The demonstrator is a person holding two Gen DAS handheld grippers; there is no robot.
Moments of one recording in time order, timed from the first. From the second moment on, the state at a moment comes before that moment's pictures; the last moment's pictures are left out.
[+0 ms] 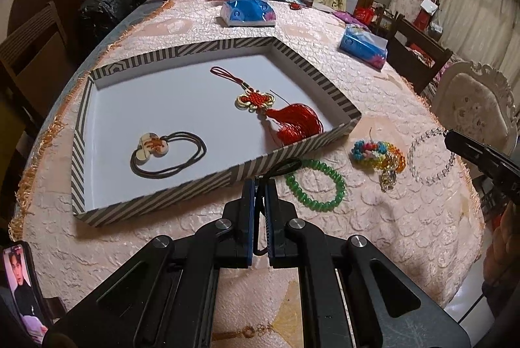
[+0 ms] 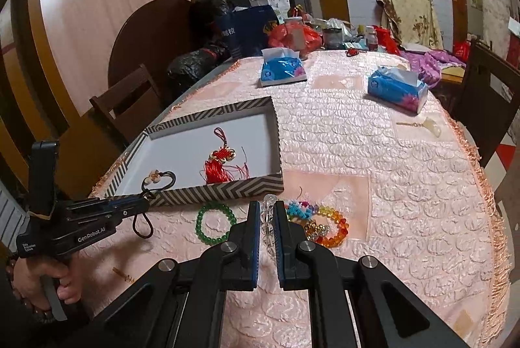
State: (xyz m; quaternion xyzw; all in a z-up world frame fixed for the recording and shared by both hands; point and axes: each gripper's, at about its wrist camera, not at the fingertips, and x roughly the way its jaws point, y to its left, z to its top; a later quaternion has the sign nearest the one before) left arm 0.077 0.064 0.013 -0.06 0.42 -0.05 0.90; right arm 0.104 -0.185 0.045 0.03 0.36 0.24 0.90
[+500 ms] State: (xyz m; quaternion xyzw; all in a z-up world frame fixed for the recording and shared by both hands) left arm 0.126 0.129 0.048 -0.09 0.40 0.00 0.91; right arm 0.149 -0.151 0.064 0.04 0.36 0.27 0.89
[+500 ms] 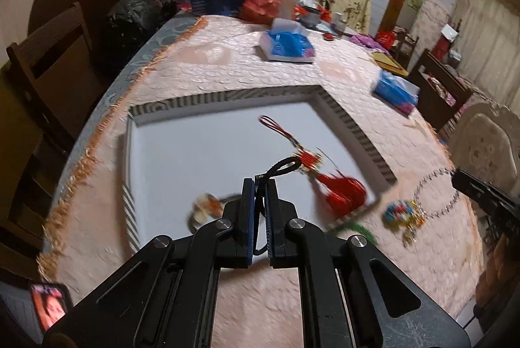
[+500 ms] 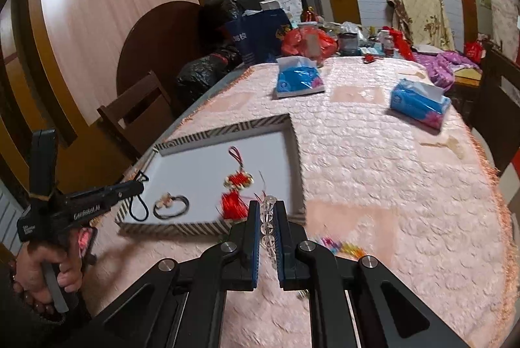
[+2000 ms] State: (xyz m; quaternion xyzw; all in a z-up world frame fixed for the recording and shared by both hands) left arm 0.156 0.135 -0.021 -0.09 0.49 0.05 0.87; right arm 0.206 -0.014 -0.029 0.03 0.46 0.30 0.83
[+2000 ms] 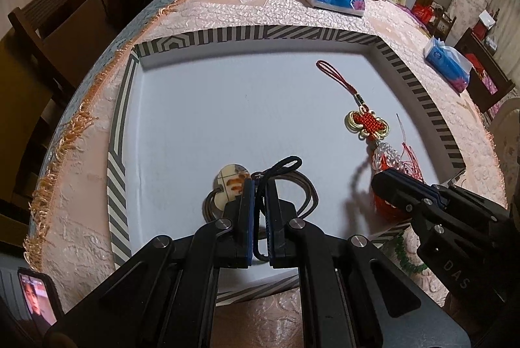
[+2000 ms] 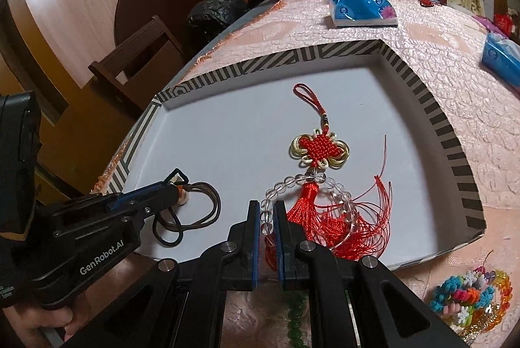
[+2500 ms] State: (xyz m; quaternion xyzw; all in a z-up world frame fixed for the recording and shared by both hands) left arm 0.154 0.136 -0.018 -0.09 0.48 0.07 0.87; right arm 0.201 -0.017 -0.014 0.02 0.45 0.29 0.84
